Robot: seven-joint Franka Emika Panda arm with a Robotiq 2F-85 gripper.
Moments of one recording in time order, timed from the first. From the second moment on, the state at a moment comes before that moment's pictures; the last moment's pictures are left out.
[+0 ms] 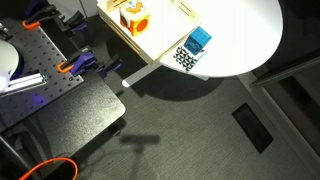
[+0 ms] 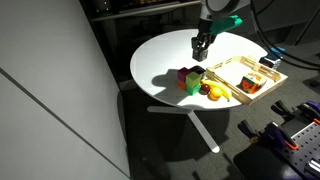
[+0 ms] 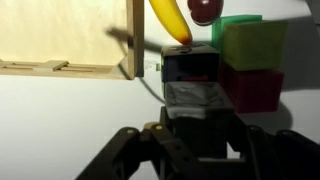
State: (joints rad) arm 0.18 0.34 0.03 -2.01 -0.05 2.44 0.16
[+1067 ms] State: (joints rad) arm 0.03 0.15 -0.07 -2.24 -0.15 2.40 0.16
